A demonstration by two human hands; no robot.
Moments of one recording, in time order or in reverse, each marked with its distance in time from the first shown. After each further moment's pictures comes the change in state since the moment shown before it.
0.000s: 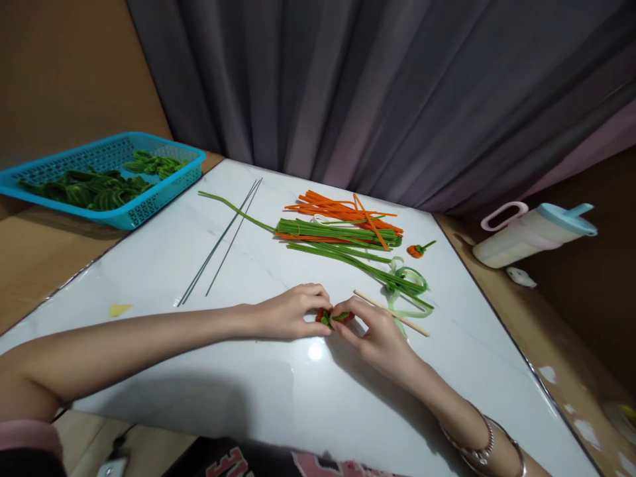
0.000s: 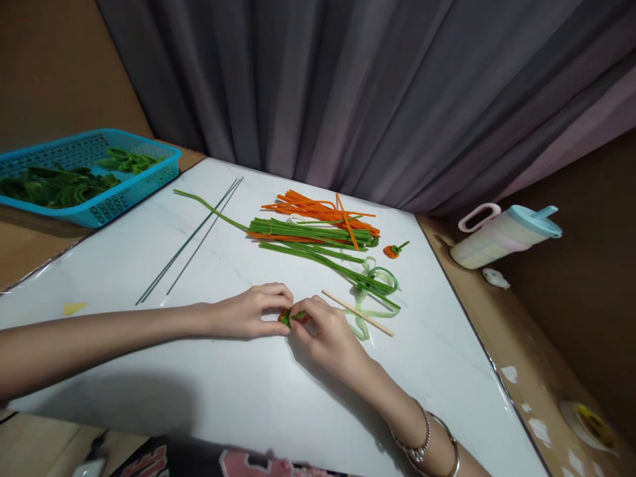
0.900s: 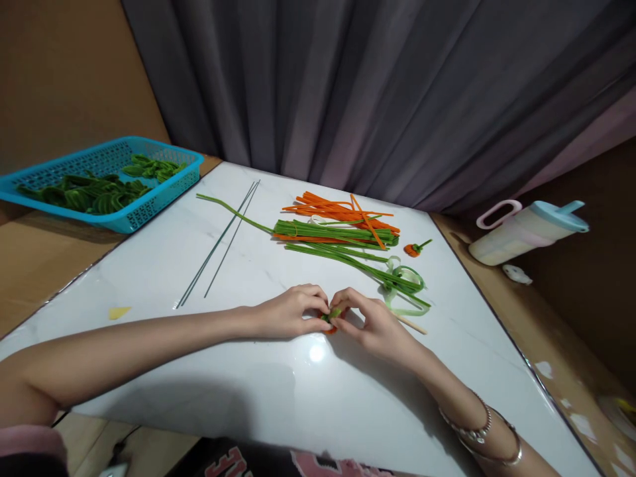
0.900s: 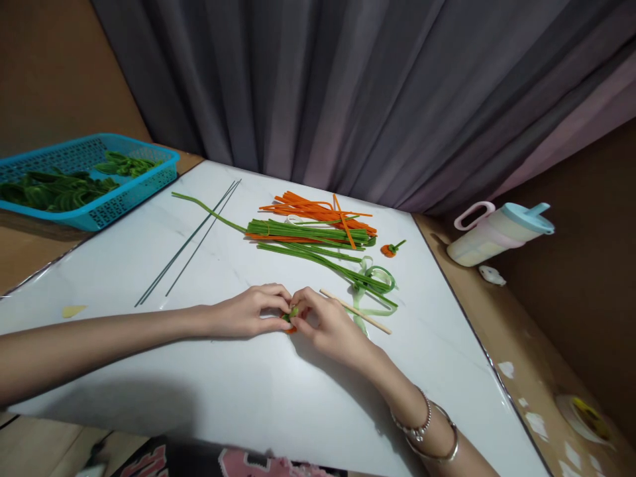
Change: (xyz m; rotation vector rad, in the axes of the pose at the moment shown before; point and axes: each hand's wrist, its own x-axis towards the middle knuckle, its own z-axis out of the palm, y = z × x) left_hand 0.001 0.000 0.003 -0.063 0.032 -0.029; right_hand 0.008 0.005 -0.012 0.077 -0.164 0.072
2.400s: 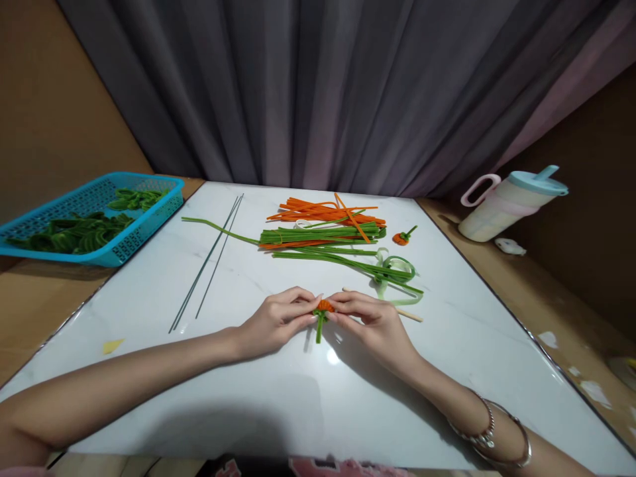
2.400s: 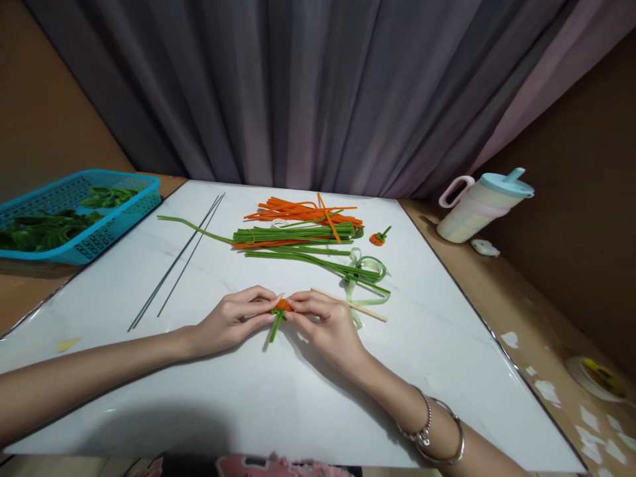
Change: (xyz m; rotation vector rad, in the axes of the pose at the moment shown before) left_hand -0.010 0.004 0.003 0.045 0.191 0.127; right_hand -0.016 0.005 0.013 0.235 0.451 -0.099
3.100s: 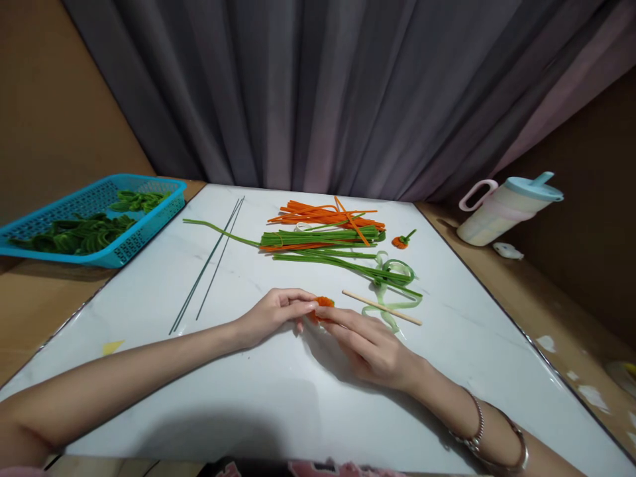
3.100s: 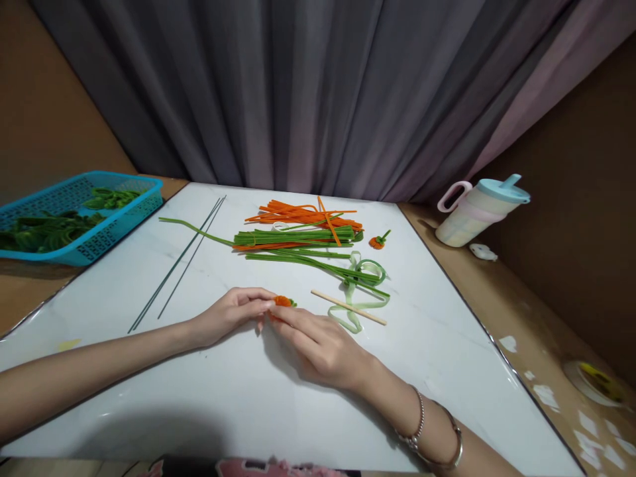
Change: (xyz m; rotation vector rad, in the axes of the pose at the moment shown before) left_hand 0.012 0.002 -0.005 -0.743 -0.019 -0.602; right_hand -0.008 0.005 -0.007 -0.460 -0.199 -0.692
